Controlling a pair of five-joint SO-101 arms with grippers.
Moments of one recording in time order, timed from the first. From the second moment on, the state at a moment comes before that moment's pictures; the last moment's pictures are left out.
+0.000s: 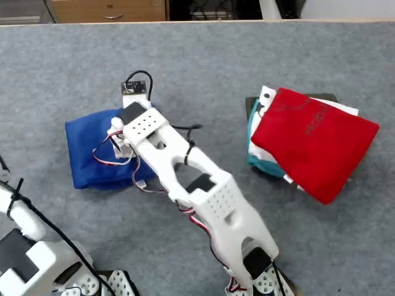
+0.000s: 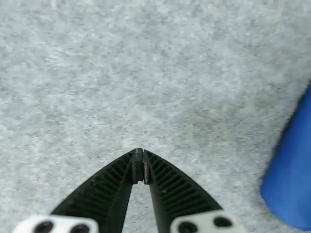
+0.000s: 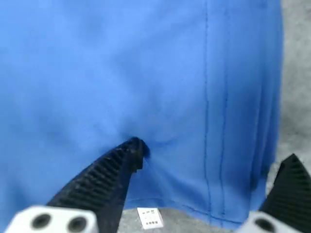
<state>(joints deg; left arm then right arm) -53.6 -8.9 18.9 74.9 -13.1 -42.0 51.8 -39.5 84.1 -34.9</state>
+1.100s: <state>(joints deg) -53.8 -8.9 18.2 75.1 -16.6 -12.2 19.5 -29.5 100.8 -14.2</state>
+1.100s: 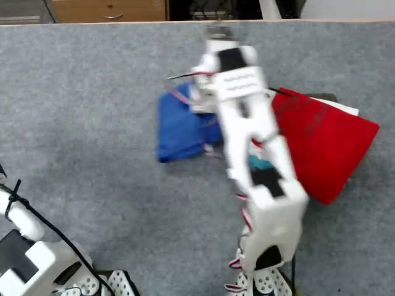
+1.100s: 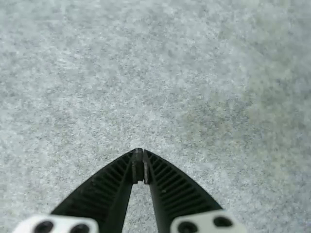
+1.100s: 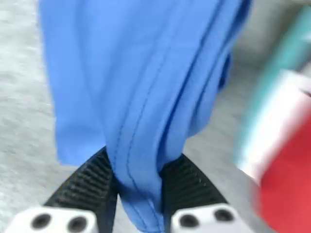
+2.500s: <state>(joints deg) -15.3 -61.3 60.0 72.2 -14.5 35.3 -28.4 1.2 101.0 17.3</state>
